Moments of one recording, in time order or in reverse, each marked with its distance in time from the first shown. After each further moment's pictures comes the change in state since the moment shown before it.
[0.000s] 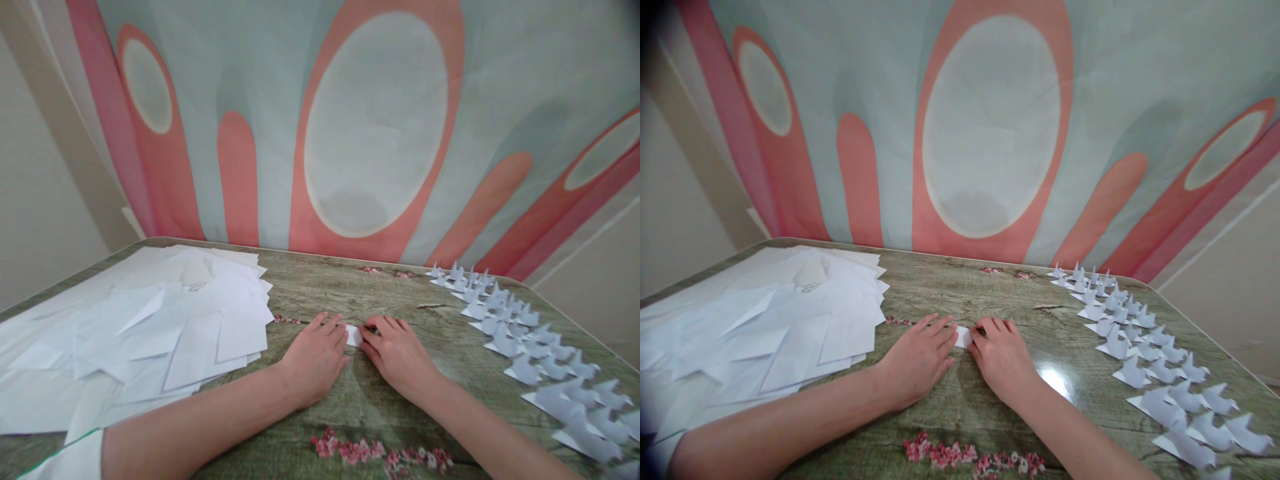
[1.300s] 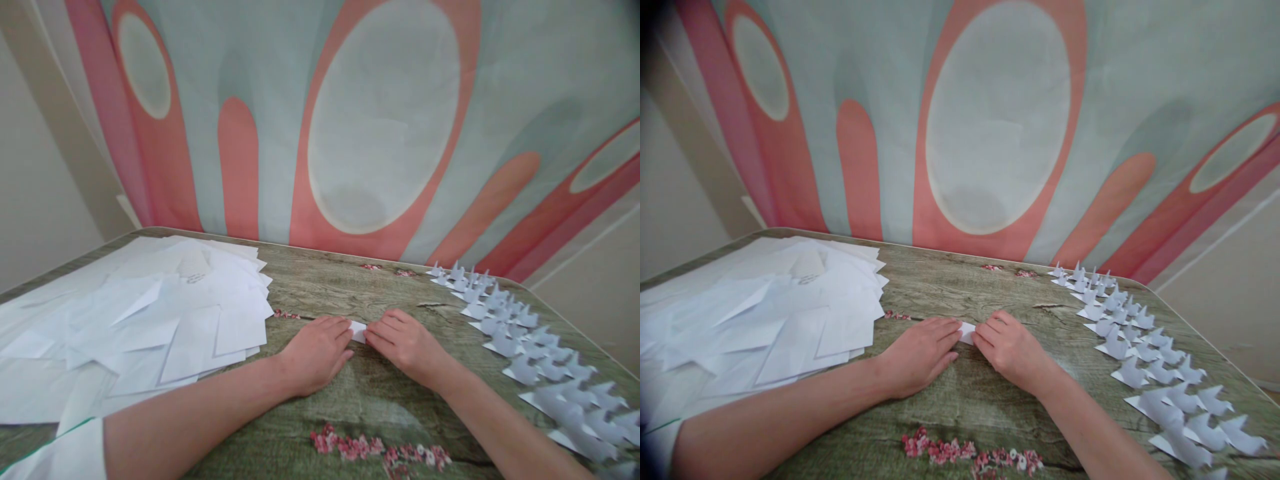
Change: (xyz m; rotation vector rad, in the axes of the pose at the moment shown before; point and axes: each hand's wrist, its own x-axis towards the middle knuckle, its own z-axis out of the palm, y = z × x) left_hand 0.002 -0.003 0.004 -0.222 0.084 0.018; right_hand 0.004 0.030 -0.007 0.007 0.205 -0.536
